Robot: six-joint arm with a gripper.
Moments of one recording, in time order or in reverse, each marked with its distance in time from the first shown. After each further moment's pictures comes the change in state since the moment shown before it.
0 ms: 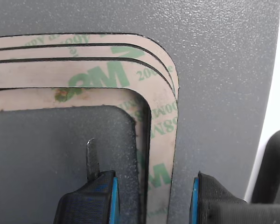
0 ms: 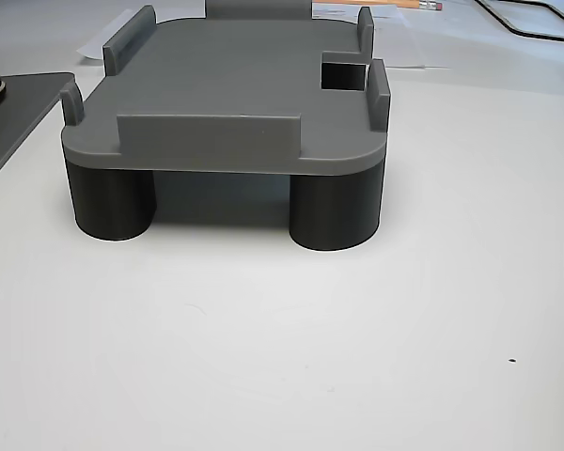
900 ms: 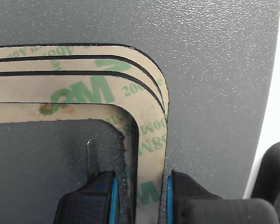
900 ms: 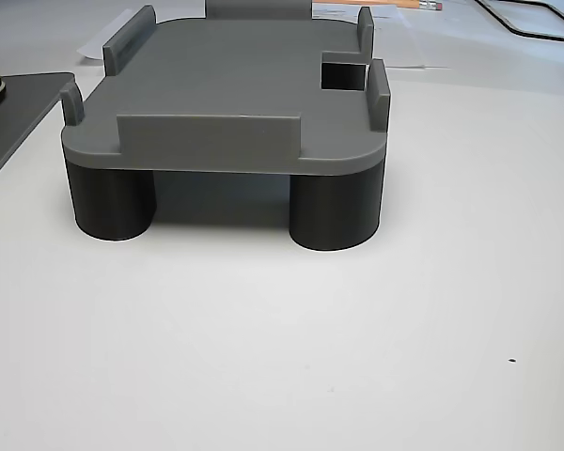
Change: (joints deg) arm -1.6 0.0 2.3 -1.9 -0.3 -1.8
